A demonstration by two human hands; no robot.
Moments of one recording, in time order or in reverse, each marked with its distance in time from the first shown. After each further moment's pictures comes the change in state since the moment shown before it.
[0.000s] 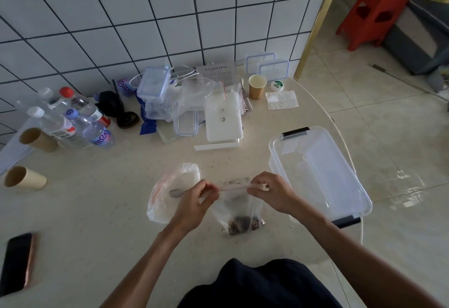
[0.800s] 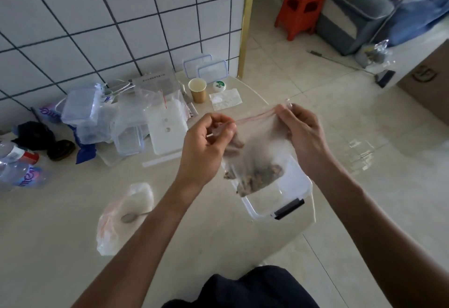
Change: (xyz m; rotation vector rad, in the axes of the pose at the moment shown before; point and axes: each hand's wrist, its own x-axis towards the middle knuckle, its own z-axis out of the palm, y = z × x) left_hand 0.060 0.228 0.064 -0.468 -0.018 0.267; right_hand -0.062 -0.038 -0.179 0.878 0.625 -0.089
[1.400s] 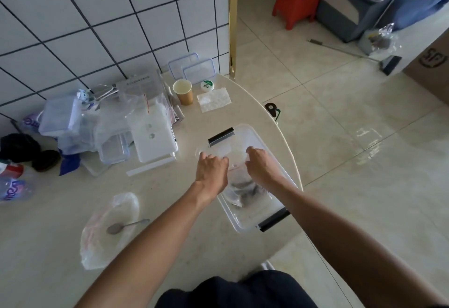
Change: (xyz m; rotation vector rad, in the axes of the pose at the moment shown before) left_hand 0.053 -0.142 0.063 1.587 -0.436 0.011; right_hand 0.046 0.129 -0.025 -1.224 -0.244 0.223
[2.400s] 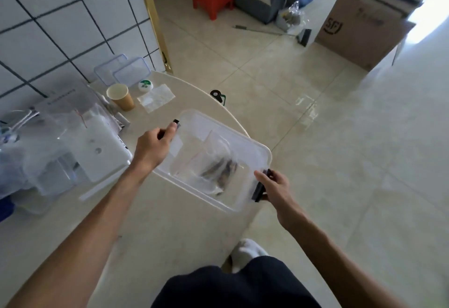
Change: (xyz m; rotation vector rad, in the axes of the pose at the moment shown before) left_hand 0.022 -0.053 -0.040 -0.822 0.100 -0.137; right_hand -0.164 0.069 0.027 1.238 0.308 0.544
